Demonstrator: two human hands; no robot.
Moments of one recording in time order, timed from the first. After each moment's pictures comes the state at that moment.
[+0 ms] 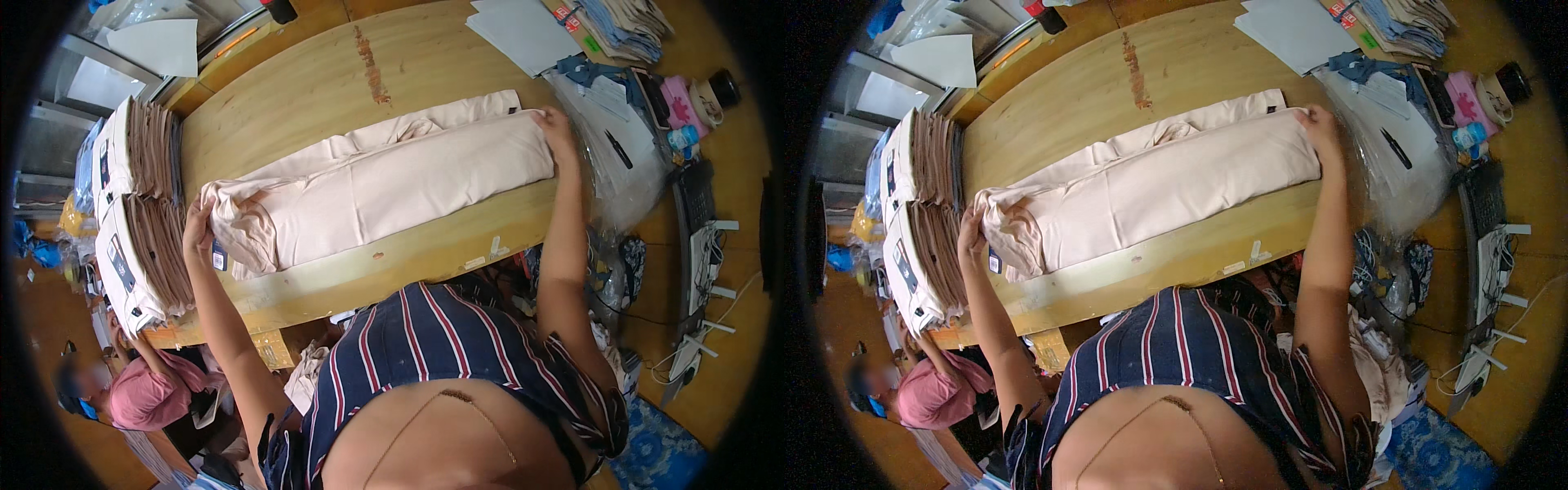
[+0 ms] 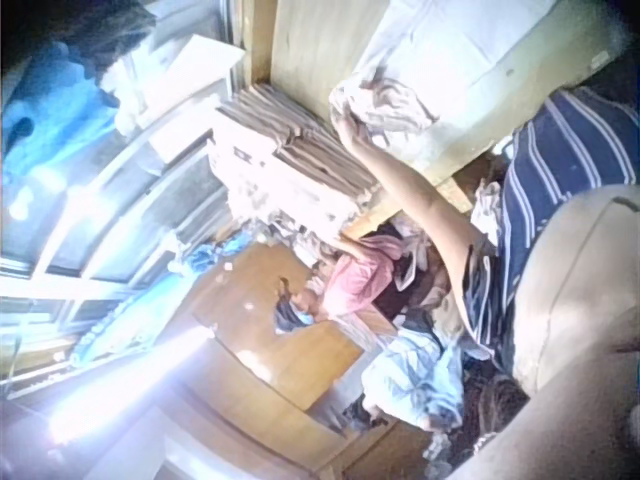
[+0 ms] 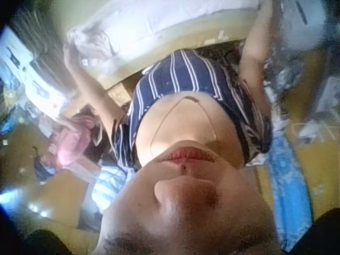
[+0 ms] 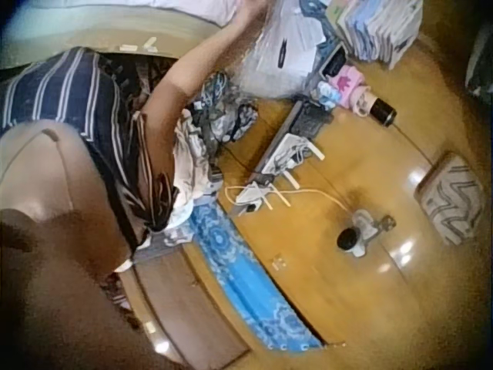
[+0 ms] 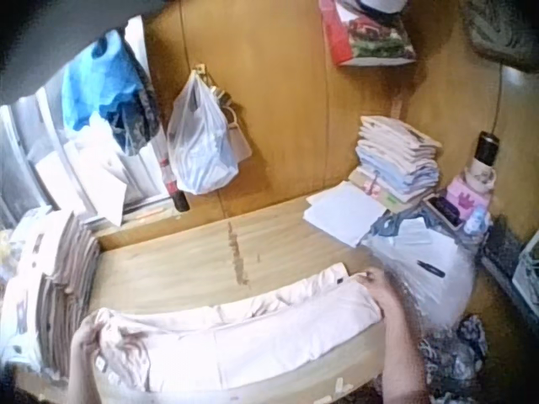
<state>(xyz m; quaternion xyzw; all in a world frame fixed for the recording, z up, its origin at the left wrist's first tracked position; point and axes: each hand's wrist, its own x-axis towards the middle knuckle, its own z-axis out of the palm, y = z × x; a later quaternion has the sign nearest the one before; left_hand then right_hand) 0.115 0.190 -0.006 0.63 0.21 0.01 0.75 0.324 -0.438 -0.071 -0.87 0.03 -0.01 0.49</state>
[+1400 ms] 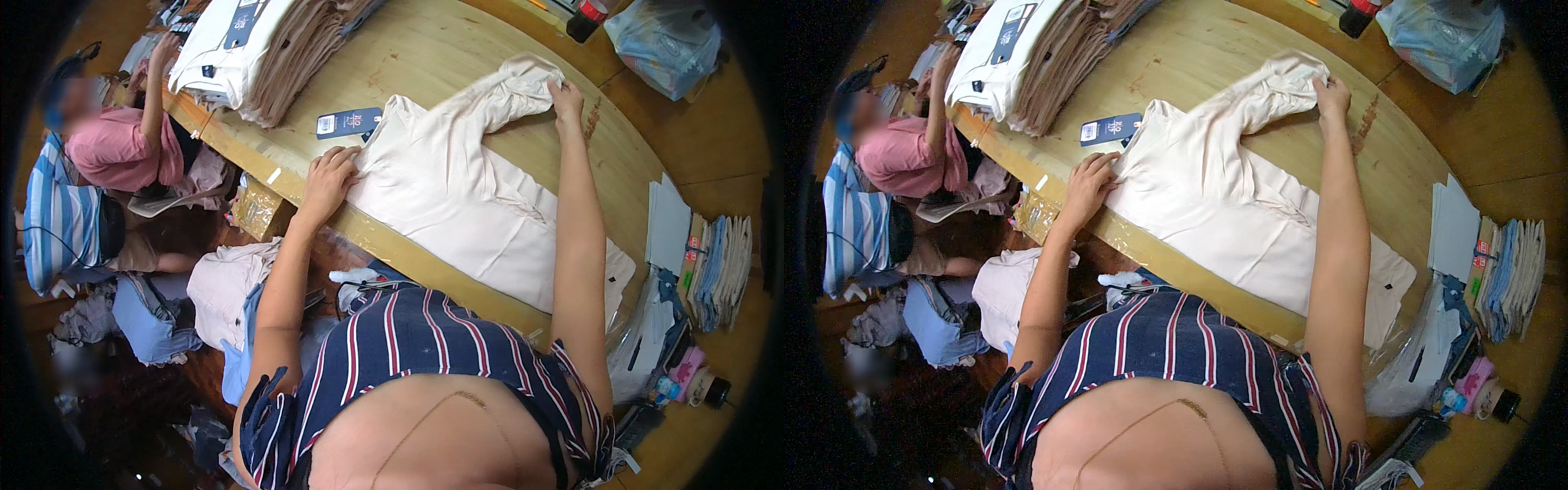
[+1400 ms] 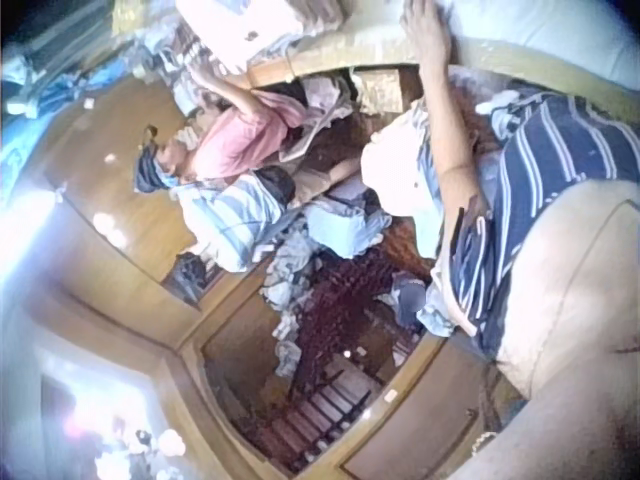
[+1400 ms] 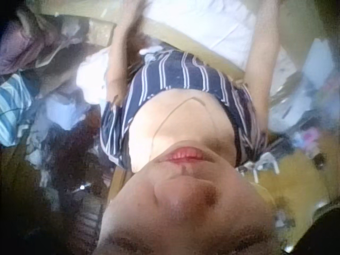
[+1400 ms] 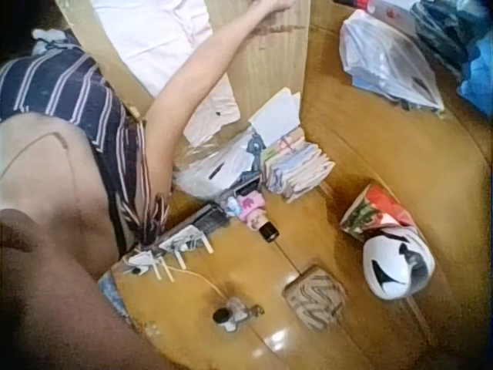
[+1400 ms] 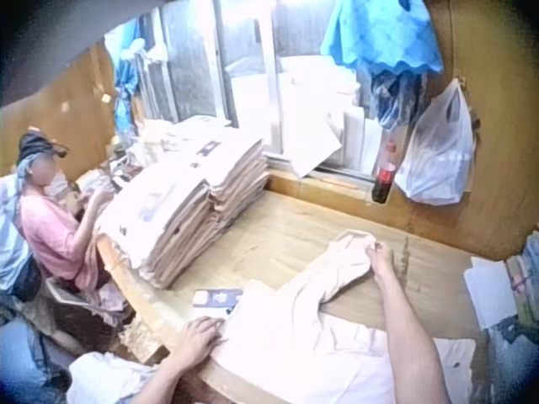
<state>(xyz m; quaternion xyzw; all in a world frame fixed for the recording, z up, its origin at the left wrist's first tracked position) -0.044 0.083 -0.053 0.95 0.23 0.15 0.12 0.409 -0.015 -0.076 -0.73 -0.18 0.12 0.65</state>
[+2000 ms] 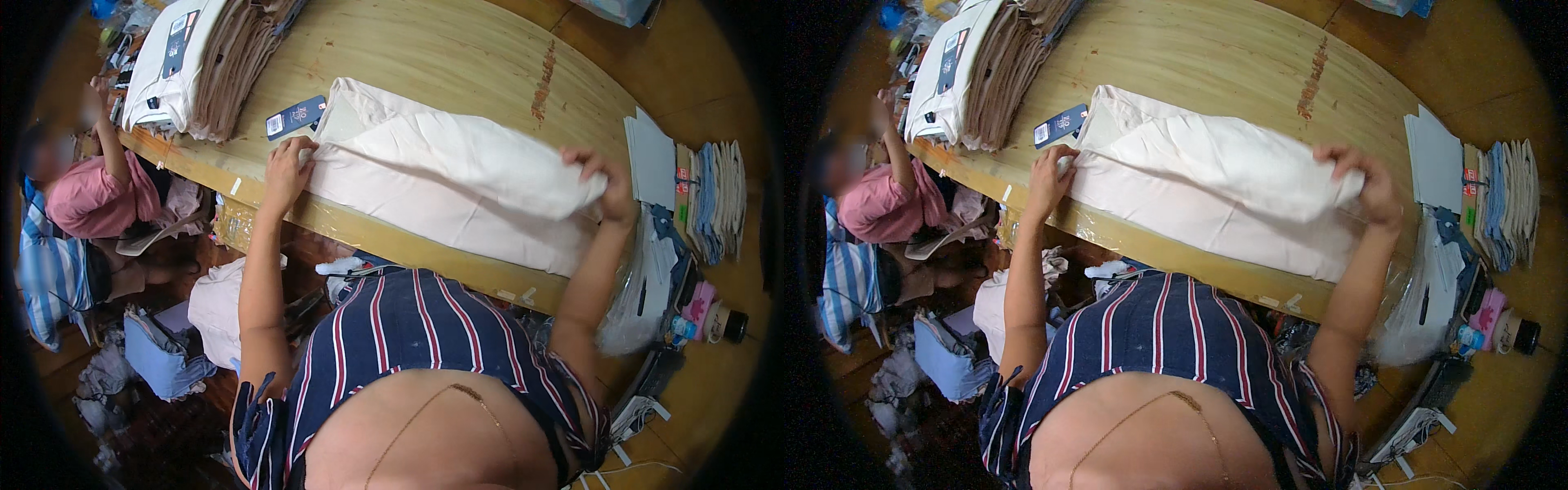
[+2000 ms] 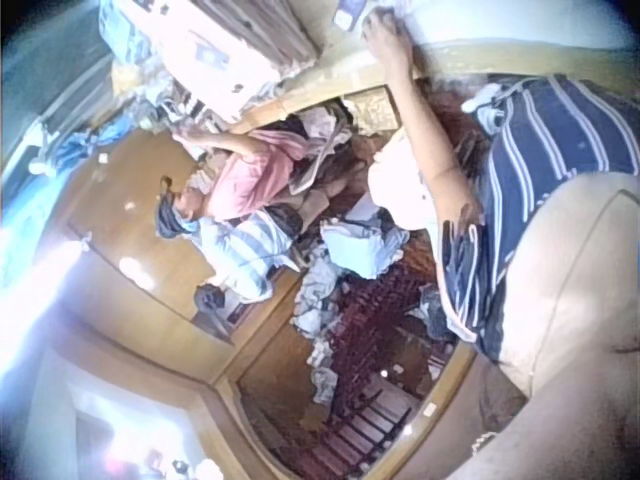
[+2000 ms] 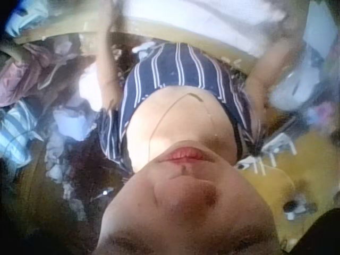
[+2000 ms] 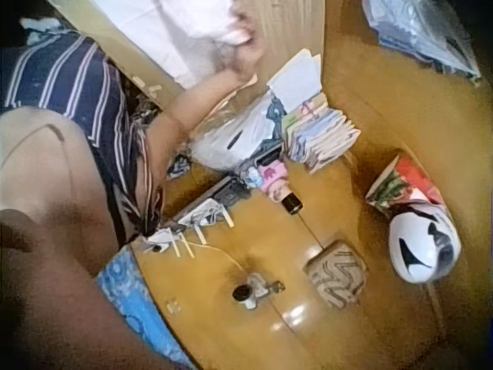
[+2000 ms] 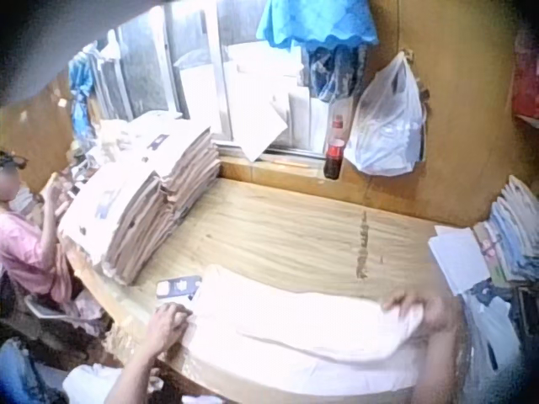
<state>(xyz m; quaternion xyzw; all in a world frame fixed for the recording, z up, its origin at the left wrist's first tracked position) -0.027 0.085 -0.048 0.94 0.27 0.13 0.17 0.308 -0.257 0.033 -0.52 -0.45 0.39 0.61</state>
